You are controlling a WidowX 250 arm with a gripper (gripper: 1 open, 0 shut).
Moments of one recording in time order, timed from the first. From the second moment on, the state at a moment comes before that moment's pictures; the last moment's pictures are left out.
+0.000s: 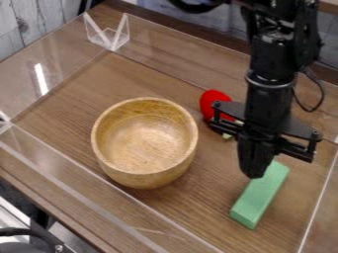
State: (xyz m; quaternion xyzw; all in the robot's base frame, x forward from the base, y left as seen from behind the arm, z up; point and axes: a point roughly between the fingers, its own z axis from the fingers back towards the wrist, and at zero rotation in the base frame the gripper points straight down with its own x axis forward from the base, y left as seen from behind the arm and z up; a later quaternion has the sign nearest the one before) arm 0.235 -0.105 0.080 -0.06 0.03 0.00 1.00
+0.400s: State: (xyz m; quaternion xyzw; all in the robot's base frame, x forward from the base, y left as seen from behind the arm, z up) arm 0.240 -0.104 0.069 -0.06 0.04 0.03 1.00
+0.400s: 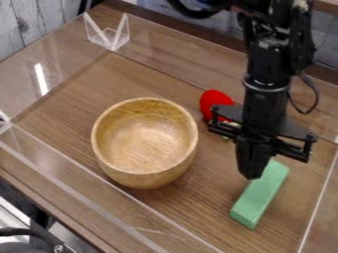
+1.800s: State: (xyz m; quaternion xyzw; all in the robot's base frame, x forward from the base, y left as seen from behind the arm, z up) arm 0.232 -0.107 0.083 -0.06 0.06 0.09 0.99
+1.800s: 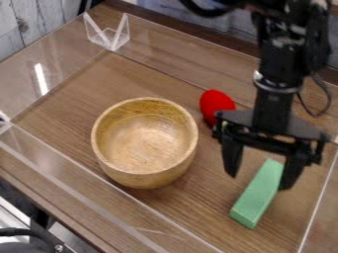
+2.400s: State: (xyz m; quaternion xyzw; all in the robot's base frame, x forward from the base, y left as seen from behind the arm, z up) arm 0.260 -0.072 0.098 -0.07 0.02 0.12 0.99
